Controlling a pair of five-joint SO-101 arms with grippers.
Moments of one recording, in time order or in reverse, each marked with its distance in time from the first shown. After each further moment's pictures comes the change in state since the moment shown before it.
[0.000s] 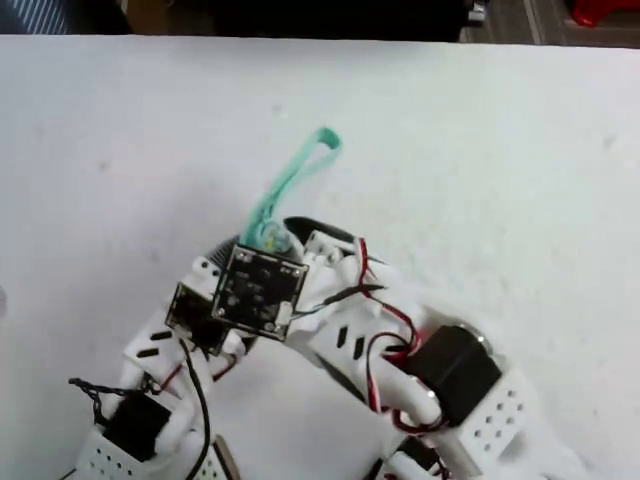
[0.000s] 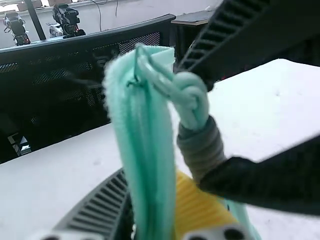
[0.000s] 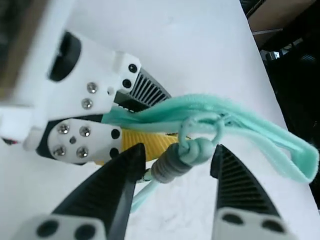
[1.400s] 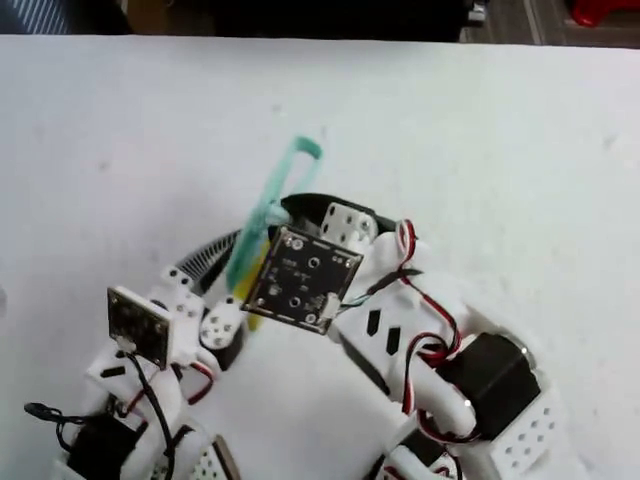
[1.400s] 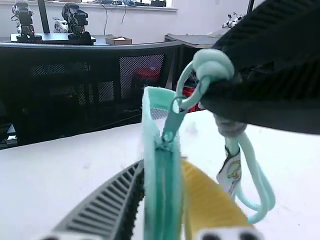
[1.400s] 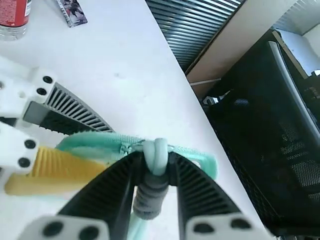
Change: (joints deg) left arm -0.4 -0.5 -14.0 12.7 9.9; right arm 5.9 -1.2 -7.3 -7.2 3.2
